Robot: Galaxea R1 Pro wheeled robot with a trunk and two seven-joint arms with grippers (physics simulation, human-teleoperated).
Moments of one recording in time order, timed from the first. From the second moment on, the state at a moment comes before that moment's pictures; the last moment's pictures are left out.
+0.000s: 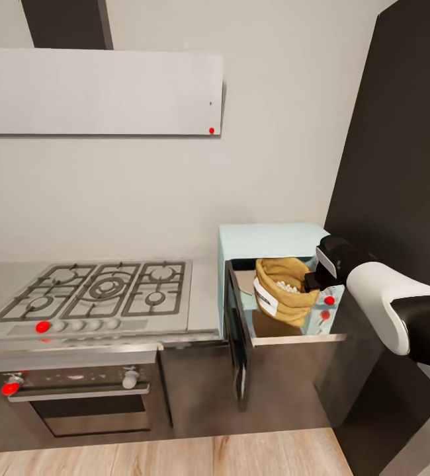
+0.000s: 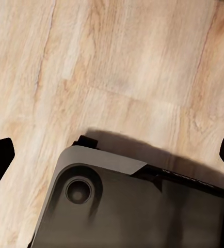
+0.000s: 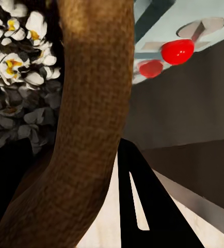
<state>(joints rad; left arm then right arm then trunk) -0.13 -0.04 0.31 -0.12 0.02 -0.26 0.00 -1.43 -0.12 0.20 -0.15 0.07 1.04 0.07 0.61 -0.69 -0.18</state>
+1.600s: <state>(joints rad) -0.13 -0.04 0.31 -0.12 0.02 -0.26 0.00 -1.43 -0.12 0.20 -0.15 0.07 1.04 0.07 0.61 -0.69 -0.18</state>
